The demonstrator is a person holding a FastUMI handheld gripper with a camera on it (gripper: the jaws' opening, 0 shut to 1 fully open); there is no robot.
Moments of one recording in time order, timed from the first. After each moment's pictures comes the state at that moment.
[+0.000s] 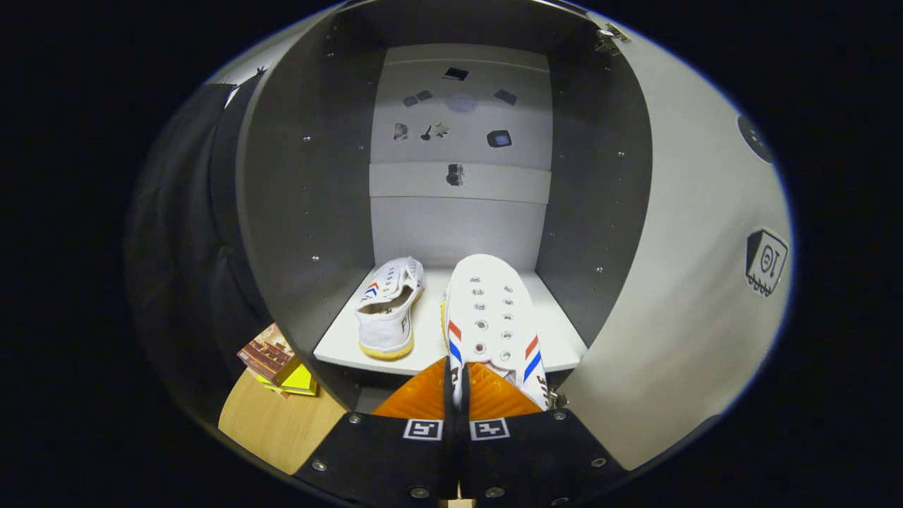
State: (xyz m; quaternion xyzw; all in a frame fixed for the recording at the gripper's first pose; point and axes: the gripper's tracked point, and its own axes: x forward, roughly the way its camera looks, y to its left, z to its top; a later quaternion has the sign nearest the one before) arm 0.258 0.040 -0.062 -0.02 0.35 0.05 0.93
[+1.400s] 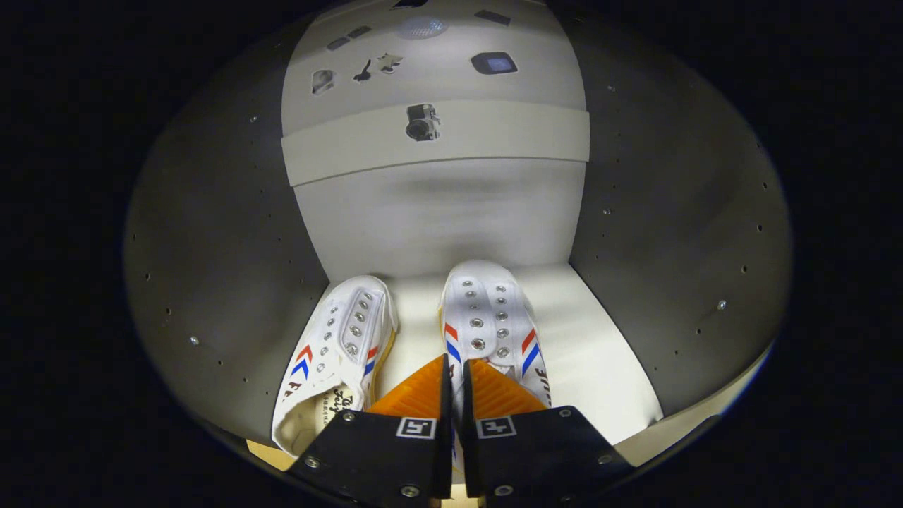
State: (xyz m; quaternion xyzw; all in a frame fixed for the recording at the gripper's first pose) arm 0.381 0.060 -0.149 0.05 0.43 0.03 0.90
